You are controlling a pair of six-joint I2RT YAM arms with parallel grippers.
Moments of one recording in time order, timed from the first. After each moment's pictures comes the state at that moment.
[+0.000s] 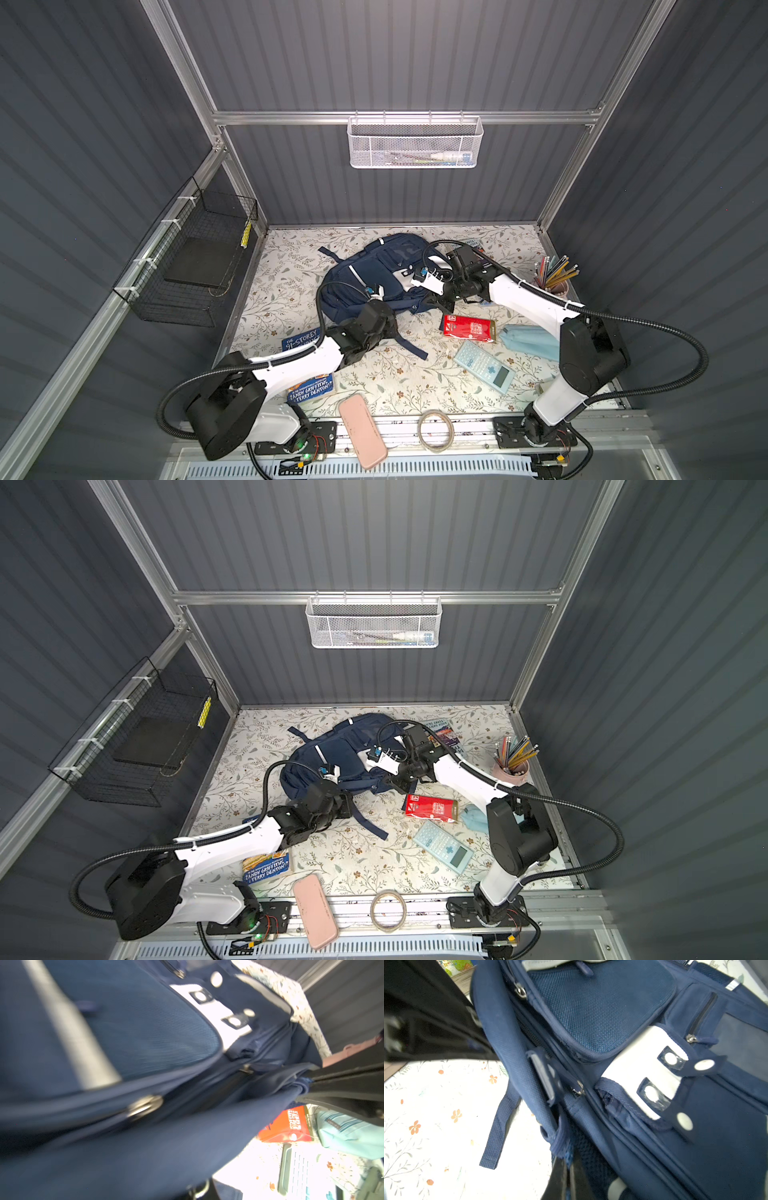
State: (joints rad) left arm -0.83 1.31 0.67 -0.04 -0.21 -0.72; right arm 0.50 1.66 1.20 -0.53 -0.47 -0.66
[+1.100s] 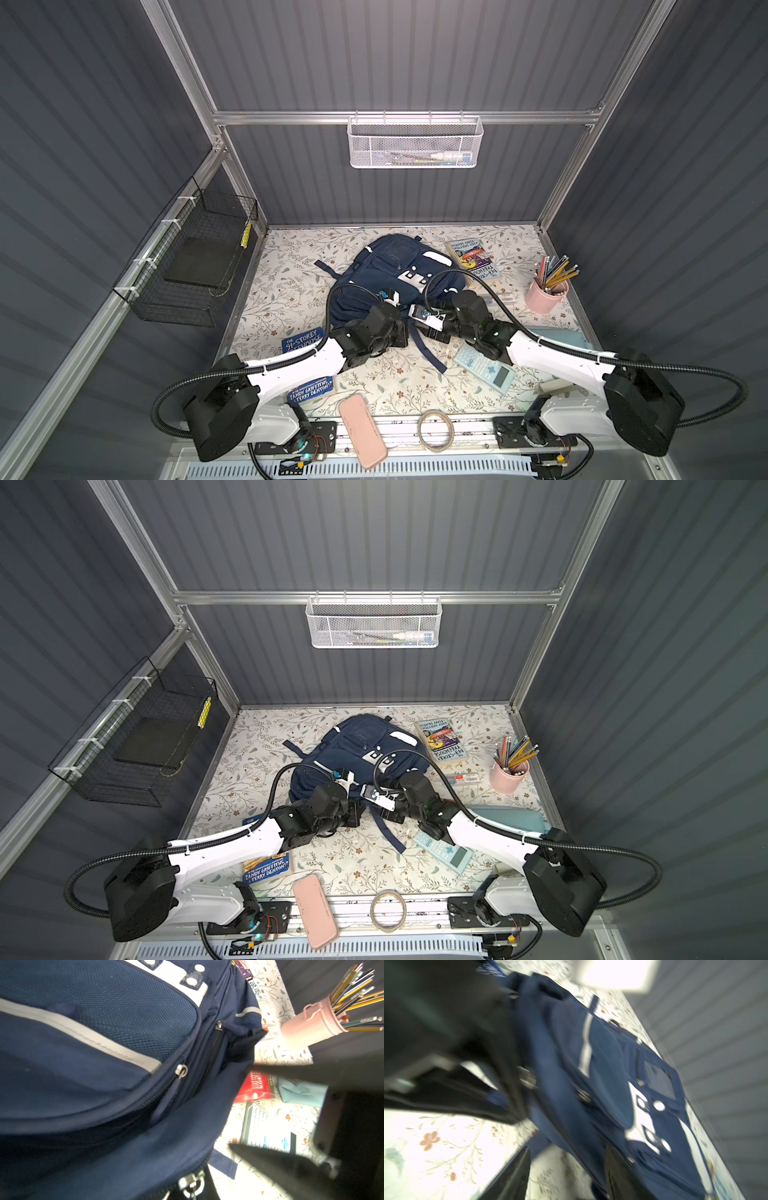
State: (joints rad) left arm -0.94 1.33 0.74 -0.10 -0.07 -0.73; right arm 0.76 1.32 0.64 0.13 -0.17 -0.64
